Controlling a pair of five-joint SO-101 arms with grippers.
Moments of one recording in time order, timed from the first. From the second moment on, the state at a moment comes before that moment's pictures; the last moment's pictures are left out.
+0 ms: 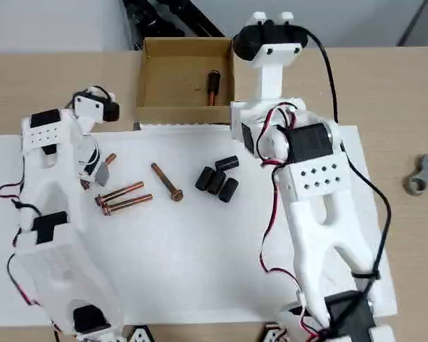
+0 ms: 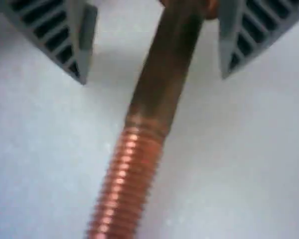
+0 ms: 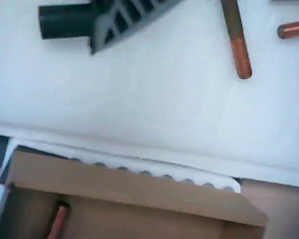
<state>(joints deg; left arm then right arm) -19.1 29.2 -9.9 82.6 -31.6 -18.6 -14.7 -1.1 67.7 -10.4</state>
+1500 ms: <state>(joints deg) -11.1 -15.1 16.7 99.2 -88.3 -18.2 -16.1 6.6 68.9 -10.8</state>
